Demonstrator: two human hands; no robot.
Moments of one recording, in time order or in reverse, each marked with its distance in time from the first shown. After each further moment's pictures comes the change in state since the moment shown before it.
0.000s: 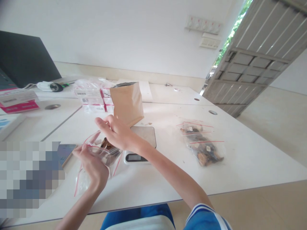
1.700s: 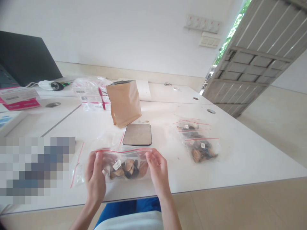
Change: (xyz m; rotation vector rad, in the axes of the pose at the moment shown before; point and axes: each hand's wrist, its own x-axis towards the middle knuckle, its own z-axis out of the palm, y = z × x) left_hand -0.036 -0.013 -0.044 0.204 -0.502 0.135; right_hand -0.154 0.060 0.029 0.619 0.689 0.420
